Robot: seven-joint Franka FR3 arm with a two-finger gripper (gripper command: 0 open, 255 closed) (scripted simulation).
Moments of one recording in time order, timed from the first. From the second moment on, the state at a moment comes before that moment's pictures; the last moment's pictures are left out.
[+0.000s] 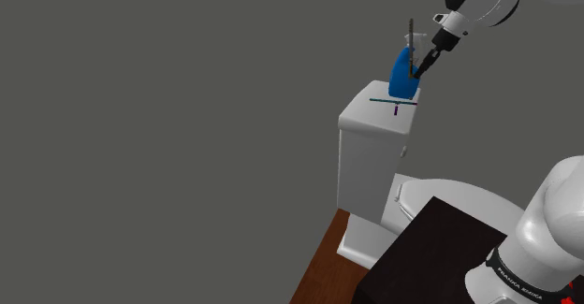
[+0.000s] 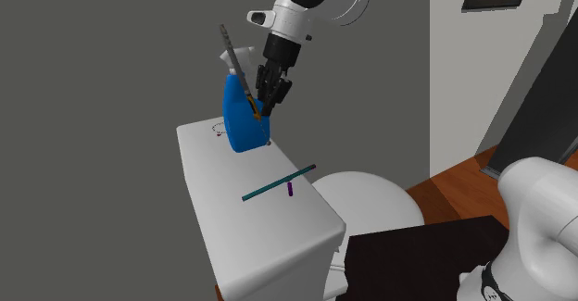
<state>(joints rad) 0.06 -0.05 -0.82 -1.86 0.34 2.00 -1.17</state>
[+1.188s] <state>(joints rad) 0.06 -0.03 -0.82 -1.68 0.33 1.83 -1.12</state>
